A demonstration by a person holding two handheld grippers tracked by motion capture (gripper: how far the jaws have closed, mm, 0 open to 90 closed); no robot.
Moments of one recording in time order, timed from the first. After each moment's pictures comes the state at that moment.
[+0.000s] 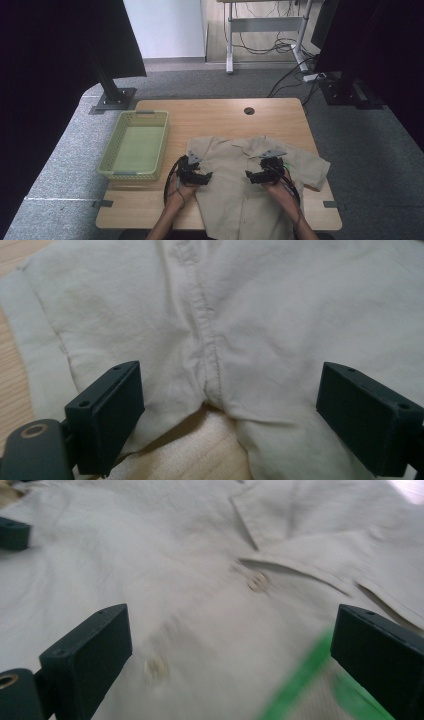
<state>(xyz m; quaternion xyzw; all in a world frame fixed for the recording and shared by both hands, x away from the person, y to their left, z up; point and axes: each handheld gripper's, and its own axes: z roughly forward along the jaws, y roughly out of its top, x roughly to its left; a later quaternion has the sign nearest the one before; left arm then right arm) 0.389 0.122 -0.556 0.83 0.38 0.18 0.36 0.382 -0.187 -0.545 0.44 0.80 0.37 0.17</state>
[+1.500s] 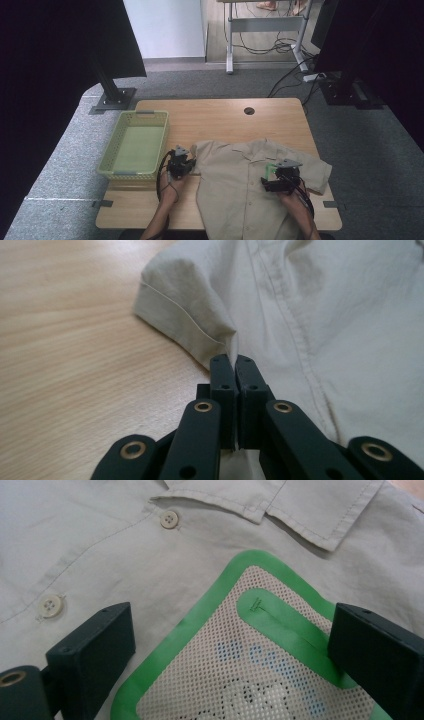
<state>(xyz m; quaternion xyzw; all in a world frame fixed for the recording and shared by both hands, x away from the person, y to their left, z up) 0.407 0.157 -0.542 0.79 0.45 0.17 0.37 0.354 -0.234 -0.563 0.47 0.79 0.34 0.20</state>
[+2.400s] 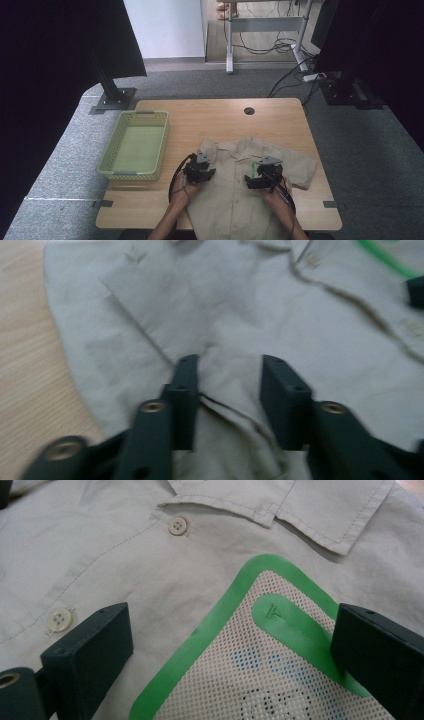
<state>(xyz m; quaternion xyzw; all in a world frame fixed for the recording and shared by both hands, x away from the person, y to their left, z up) 0.387 0.098 -0.535 0.85 0.35 0.15 0.36 0.366 -0.179 -0.563 0.47 0.79 0.35 0.20</state>
